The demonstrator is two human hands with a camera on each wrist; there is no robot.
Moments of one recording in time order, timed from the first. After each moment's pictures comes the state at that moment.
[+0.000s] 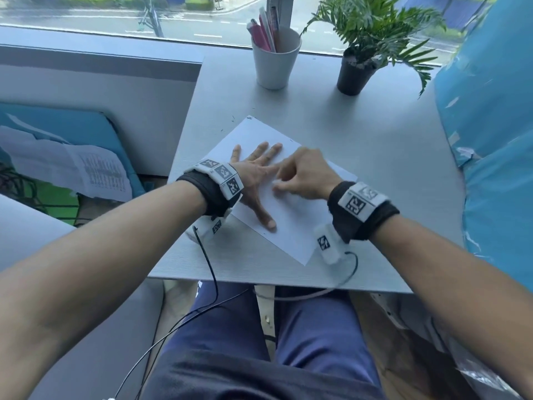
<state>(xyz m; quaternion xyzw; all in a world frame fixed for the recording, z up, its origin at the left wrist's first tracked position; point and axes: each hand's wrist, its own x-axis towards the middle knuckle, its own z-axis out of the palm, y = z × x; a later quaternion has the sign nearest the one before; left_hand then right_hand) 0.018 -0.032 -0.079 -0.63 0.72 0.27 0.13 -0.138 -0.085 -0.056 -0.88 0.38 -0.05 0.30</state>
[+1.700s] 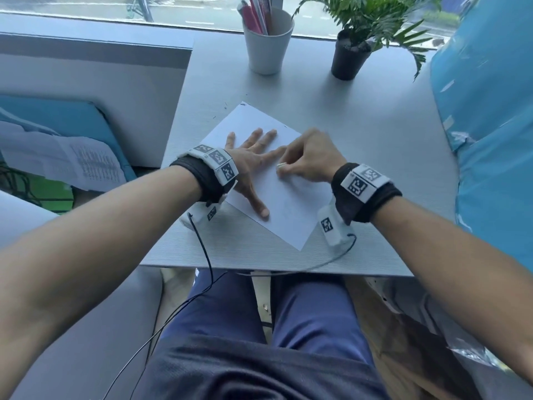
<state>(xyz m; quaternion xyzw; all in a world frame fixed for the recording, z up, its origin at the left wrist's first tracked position) 0.018 -0.033 -0.080 -0.63 0.72 0.27 0.14 -0.154 -0.091 -0.056 -0.84 0.42 -0.07 0.33</state>
